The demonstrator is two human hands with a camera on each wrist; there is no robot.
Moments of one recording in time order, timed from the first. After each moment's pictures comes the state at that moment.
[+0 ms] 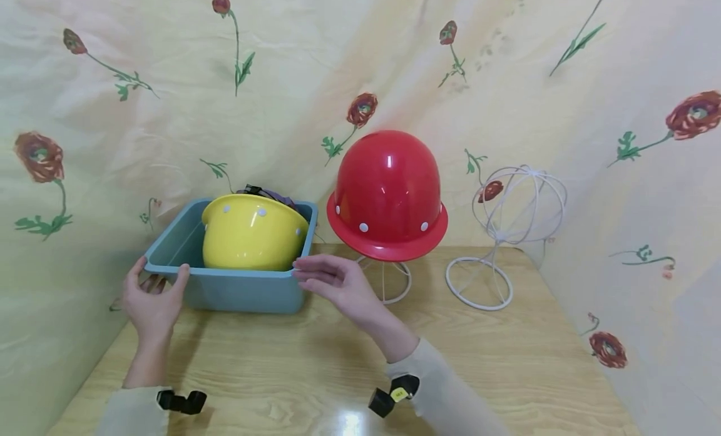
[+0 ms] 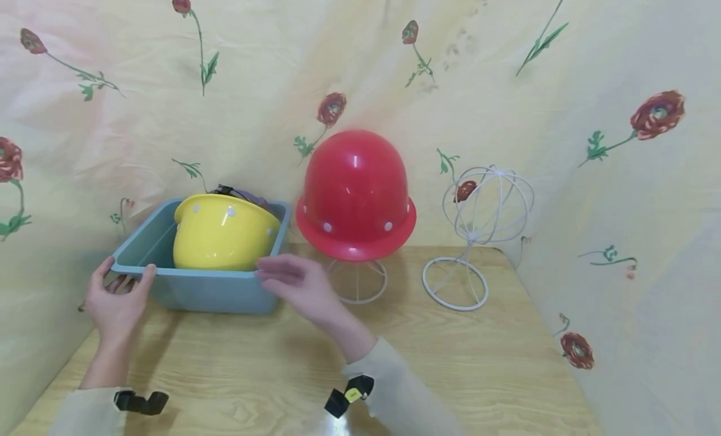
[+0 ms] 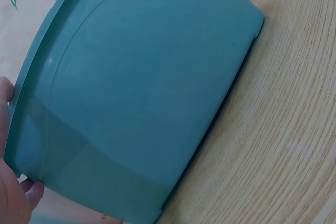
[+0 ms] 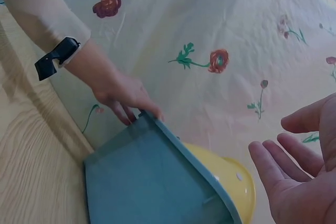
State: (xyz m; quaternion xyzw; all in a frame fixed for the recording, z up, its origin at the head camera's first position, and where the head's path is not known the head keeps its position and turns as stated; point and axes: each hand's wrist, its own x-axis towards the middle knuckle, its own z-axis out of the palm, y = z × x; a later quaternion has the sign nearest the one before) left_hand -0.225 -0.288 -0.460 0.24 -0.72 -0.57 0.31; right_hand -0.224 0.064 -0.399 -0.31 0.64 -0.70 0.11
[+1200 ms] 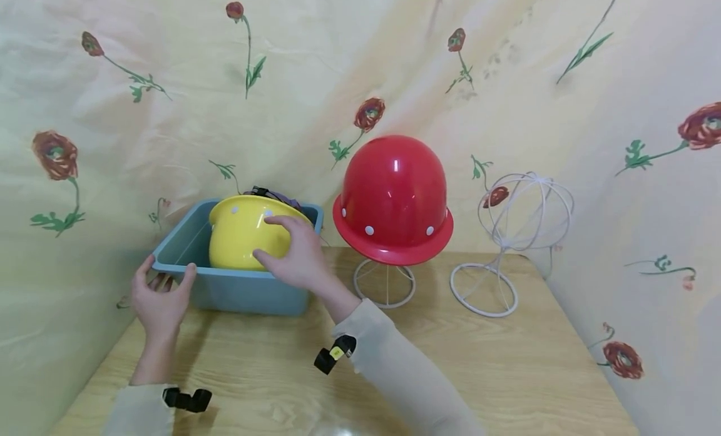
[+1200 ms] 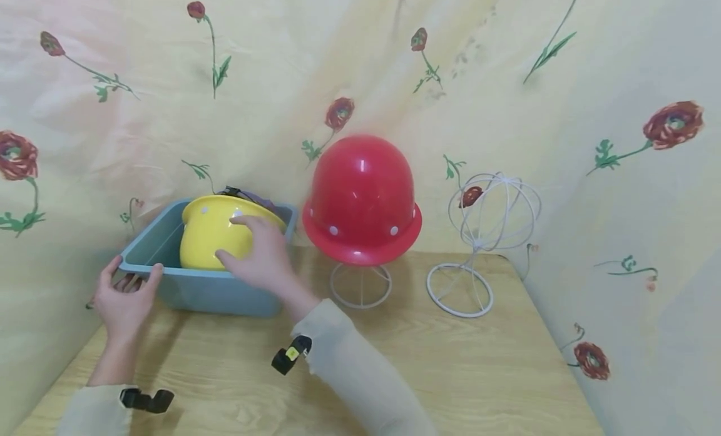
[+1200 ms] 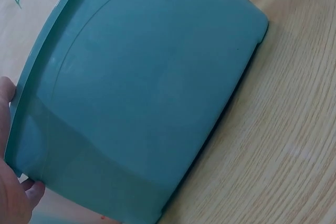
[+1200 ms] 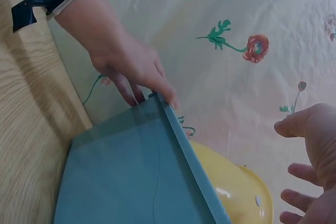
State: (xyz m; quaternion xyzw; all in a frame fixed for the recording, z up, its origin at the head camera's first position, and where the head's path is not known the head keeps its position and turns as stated) left_hand -0.227 -0.288 -0.462 0.24 -0.71 -0.58 0.32; right_hand -0.265 -0.024 -0.366 -0.27 0.85 -0.45 -0.09
